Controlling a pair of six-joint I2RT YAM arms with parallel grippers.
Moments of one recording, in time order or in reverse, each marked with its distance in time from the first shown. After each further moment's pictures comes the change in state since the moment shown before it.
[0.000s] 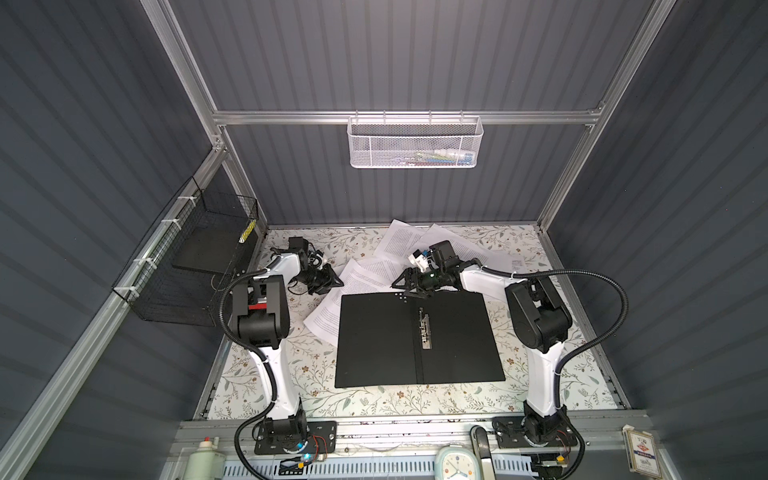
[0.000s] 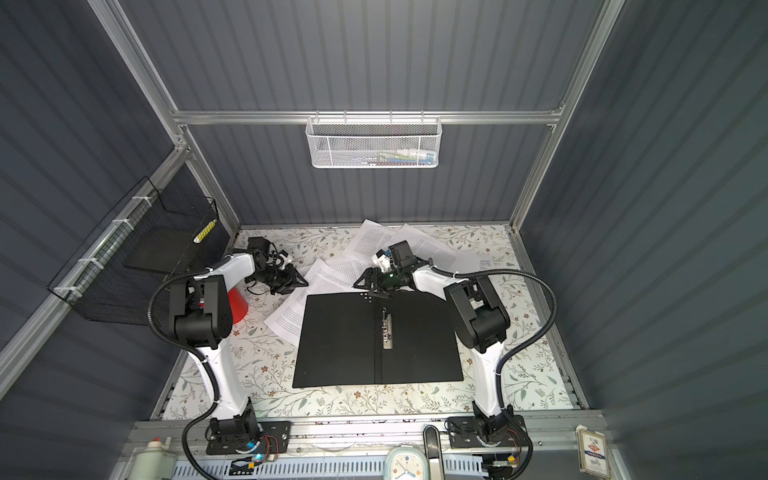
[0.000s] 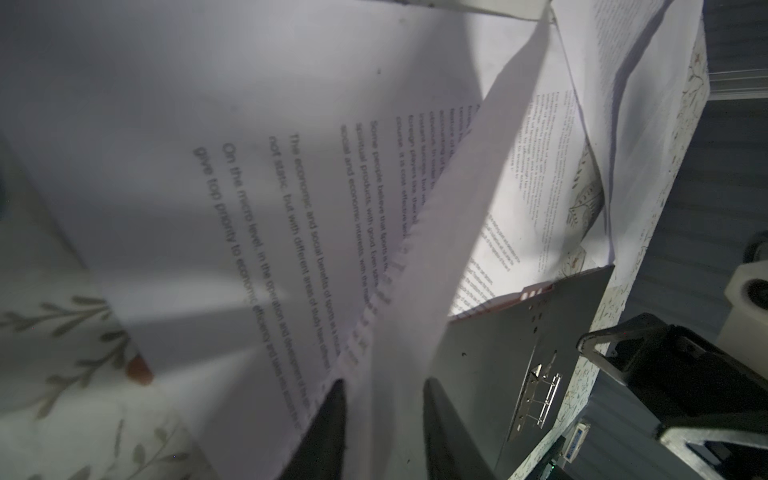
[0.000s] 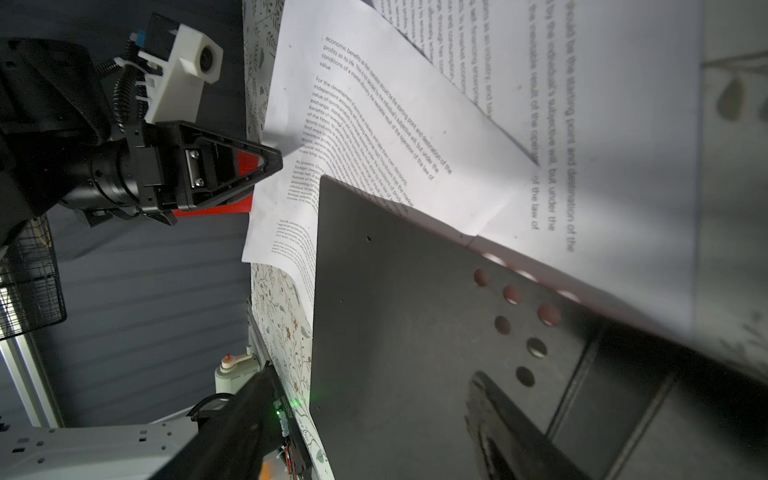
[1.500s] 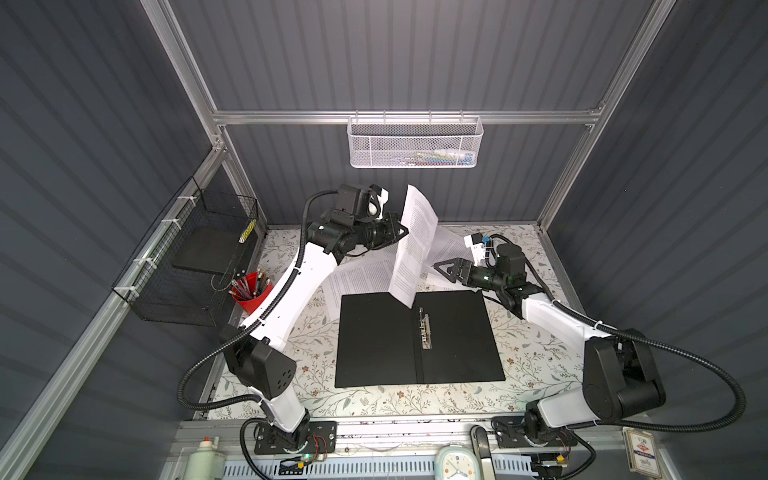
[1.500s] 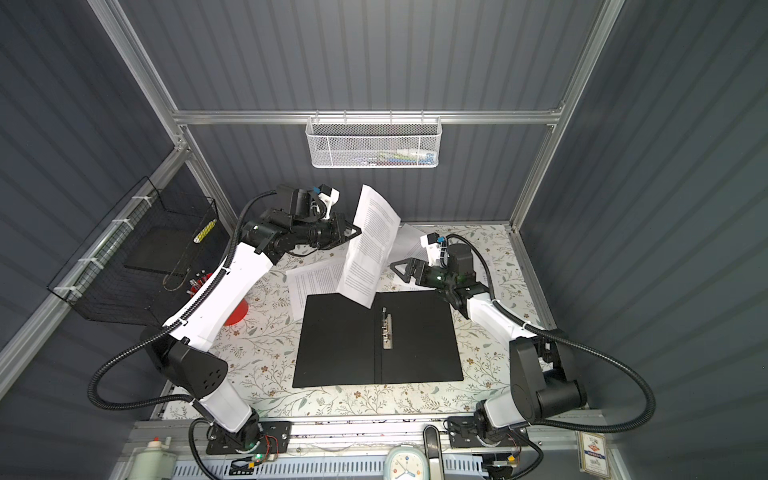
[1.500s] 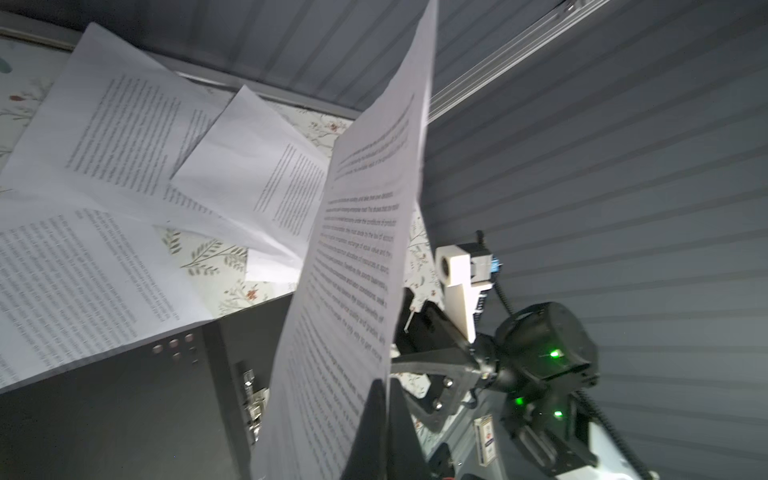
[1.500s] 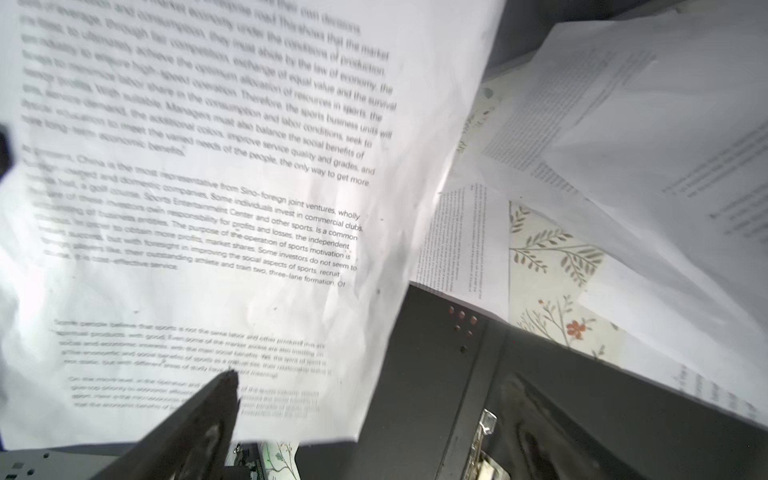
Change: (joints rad) left arm -0.534 -0.370 0.394 0.078 -0.132 -0.476; right arm -0.227 -0.575 -0.498 0.443 0.022 -0.033
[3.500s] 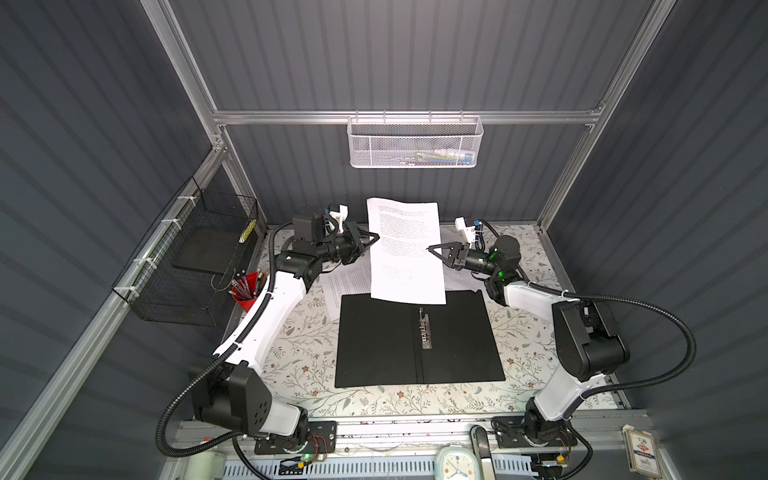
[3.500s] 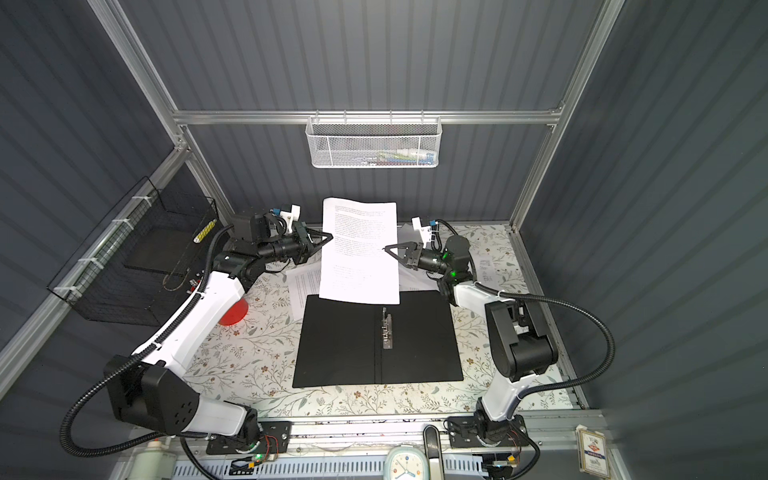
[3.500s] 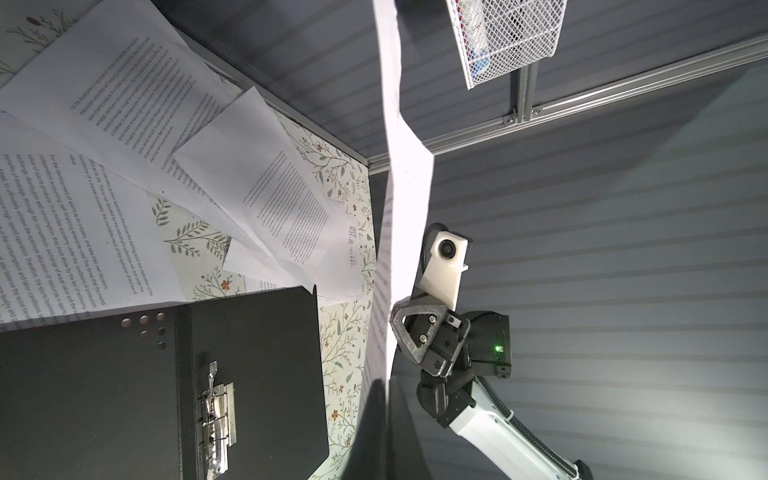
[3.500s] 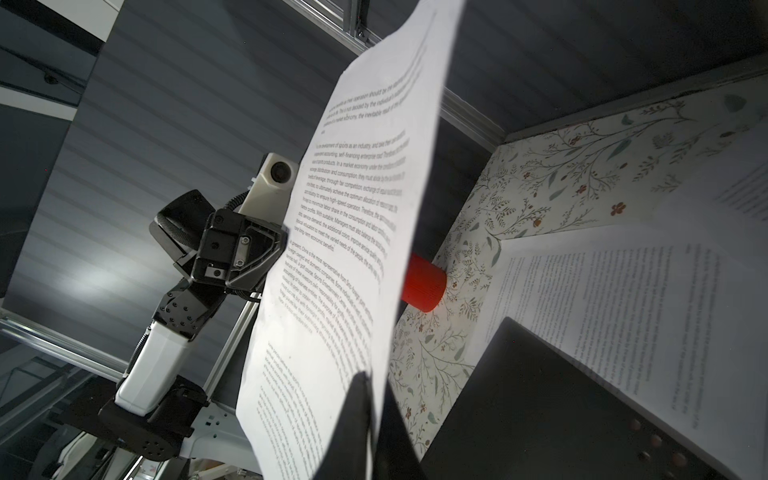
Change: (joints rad) left arm 0.218 -0.239 -0.513 0.384 0.208 -0.242; right arm 0.000 0.237 0.105 0.600 -0.277 0.500
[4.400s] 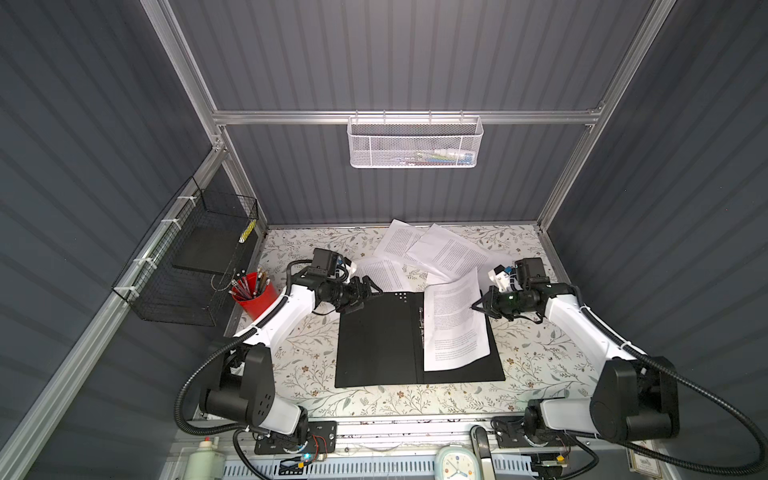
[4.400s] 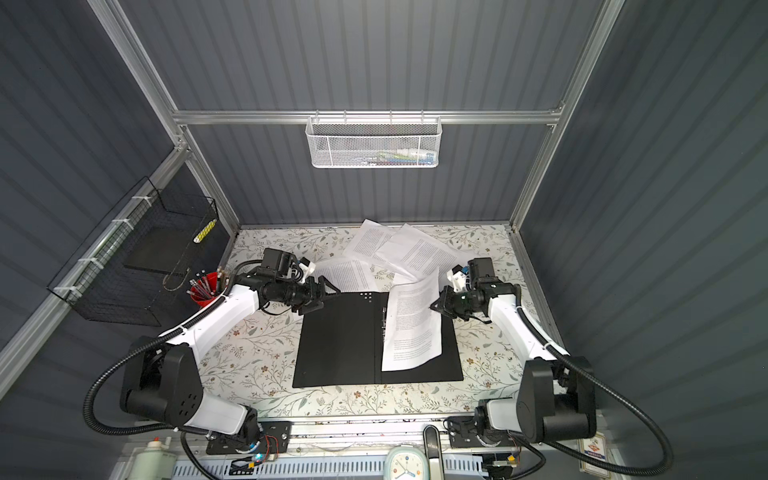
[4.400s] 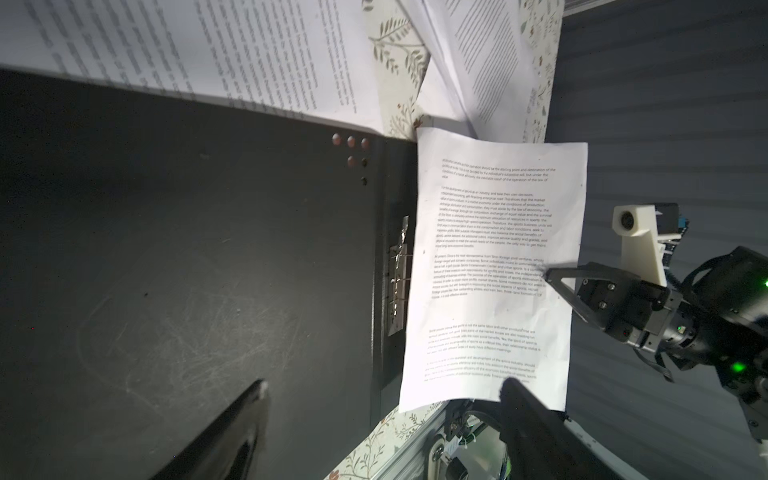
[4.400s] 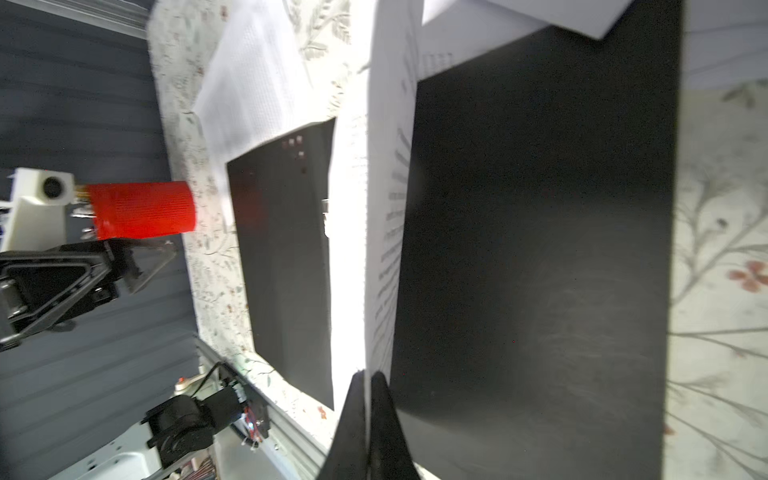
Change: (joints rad) left arm 0.000 0.056 -0.311 -0.284 -0.012 0.388; right arm -0.187 -0.340 -0.068 -1.540 0.435 -0.745
